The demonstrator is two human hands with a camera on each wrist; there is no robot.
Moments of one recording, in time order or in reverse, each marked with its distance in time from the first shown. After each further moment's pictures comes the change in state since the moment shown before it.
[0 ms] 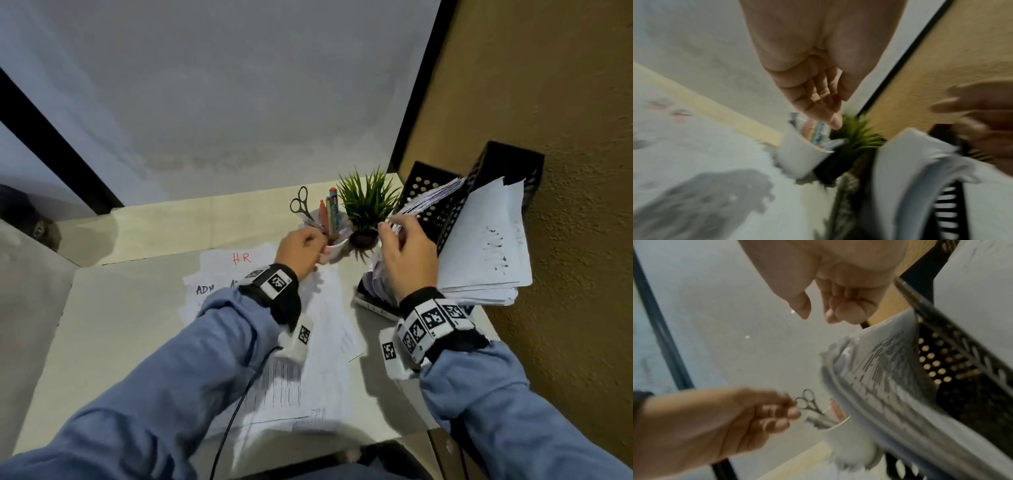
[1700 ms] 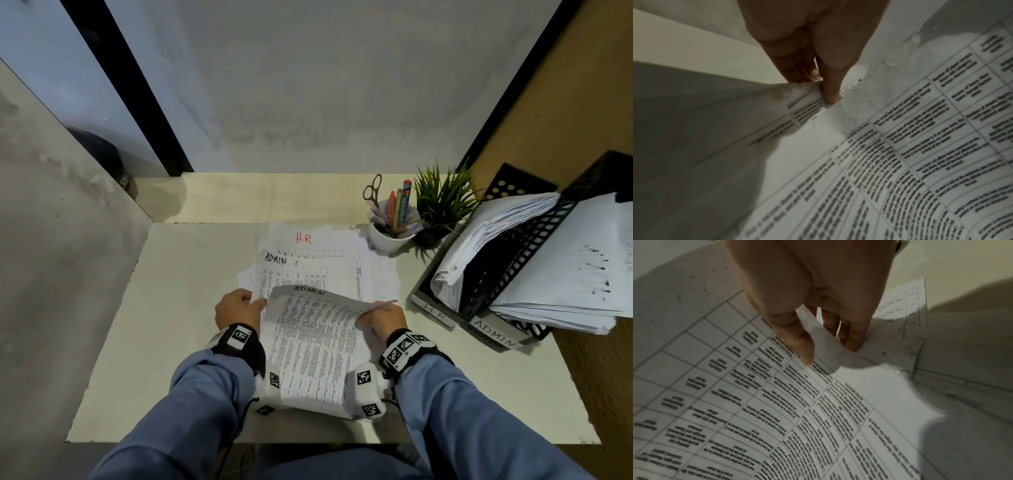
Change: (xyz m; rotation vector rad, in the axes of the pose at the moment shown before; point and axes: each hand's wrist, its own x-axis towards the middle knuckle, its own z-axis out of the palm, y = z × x) left_hand -0.089 -0.163 -0.125 0.325 0.622 -0.454; right_hand -0.085 0.051 0.141 0.178 -0.544 0.758
